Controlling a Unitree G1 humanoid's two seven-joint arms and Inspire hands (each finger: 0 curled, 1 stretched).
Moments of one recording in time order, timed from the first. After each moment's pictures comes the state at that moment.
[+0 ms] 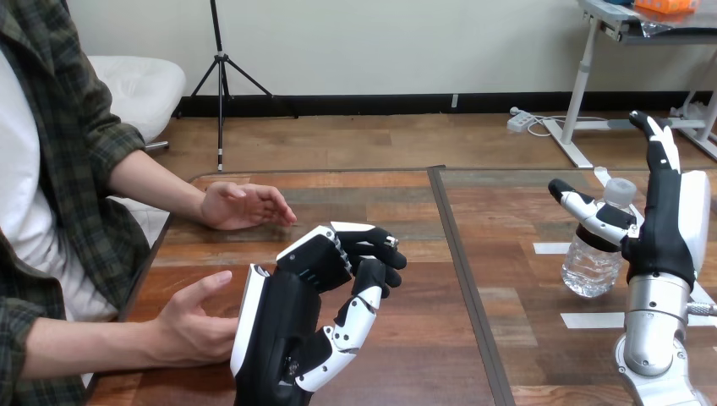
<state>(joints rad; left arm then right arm) 0.21 -0.04 -0.26 0.24 0.01 -0.95 -0.06 -0.43 -0.31 -0.13 0.91 -0.29 -0.54 -0.47</state>
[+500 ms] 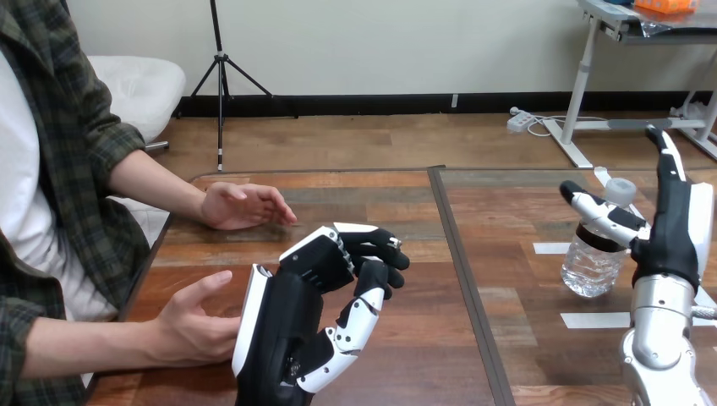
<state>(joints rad) 0.21 -0.04 -0.26 0.24 0.01 -0.95 -0.07 -0.46 -0.31 -0.15 0.95 -0.16 -0.50 -0.39</state>
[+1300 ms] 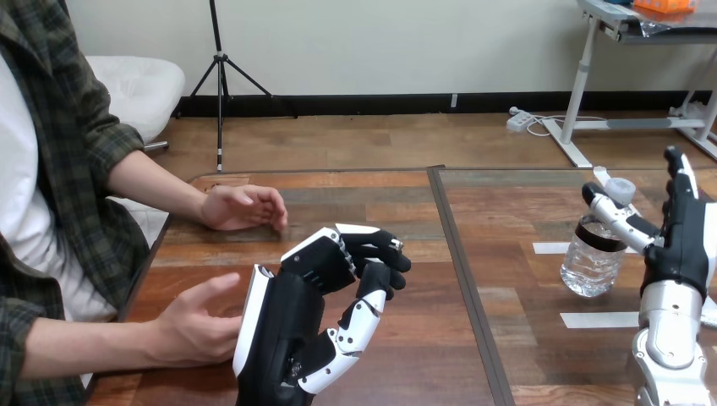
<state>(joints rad) 0.21 -0.04 -0.26 0.24 0.00 -0.95 -0.08 -0.49 -0.31 -0.22 1.03 0.00 -0.47 -0.28</state>
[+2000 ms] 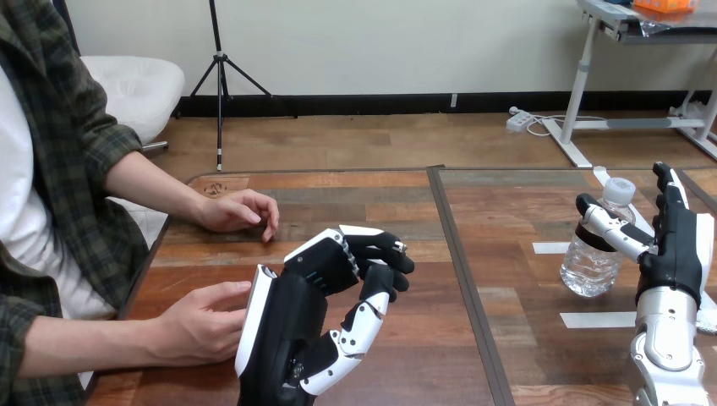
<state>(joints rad) 0.21 -0.04 -0.26 0.24 -0.01 -0.94 -0.10 -0.50 -0.30 -0.22 1.07 0.02 -0.44 -0.25</state>
